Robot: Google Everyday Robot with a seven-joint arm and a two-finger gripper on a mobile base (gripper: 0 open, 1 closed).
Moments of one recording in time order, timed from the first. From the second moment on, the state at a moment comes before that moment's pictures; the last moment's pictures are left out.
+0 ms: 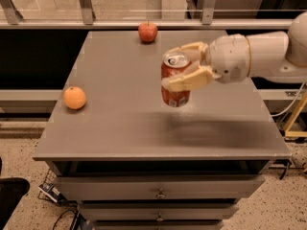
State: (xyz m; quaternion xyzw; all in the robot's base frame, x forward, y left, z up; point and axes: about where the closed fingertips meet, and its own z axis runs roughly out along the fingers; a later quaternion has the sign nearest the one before) arm 0.514 -0.058 0.967 -0.55 0.56 0.36 0.51
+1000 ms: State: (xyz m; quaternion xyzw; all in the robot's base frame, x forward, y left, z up) arm 0.645 -0.077 1.018 -0.53 0.57 0.33 0.53
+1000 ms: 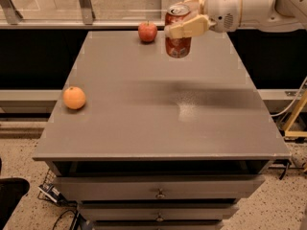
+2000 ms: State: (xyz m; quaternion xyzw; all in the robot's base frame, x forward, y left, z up) arm 0.700 -0.103 1.017 -0.49 0.58 0.29 0.58
